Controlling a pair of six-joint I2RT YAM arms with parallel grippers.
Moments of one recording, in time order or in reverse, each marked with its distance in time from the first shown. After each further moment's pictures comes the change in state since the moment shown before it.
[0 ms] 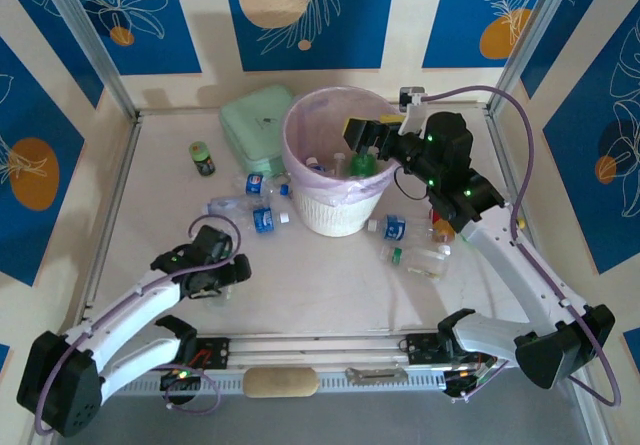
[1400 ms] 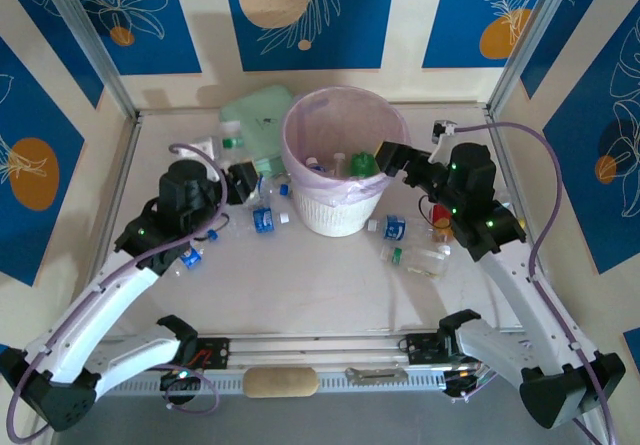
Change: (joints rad) left arm -0.075 0.019 0.599 0.302 -0.062 0.171; right arm -0.133 -0.221 -0.224 -0.114 0.000 0.134
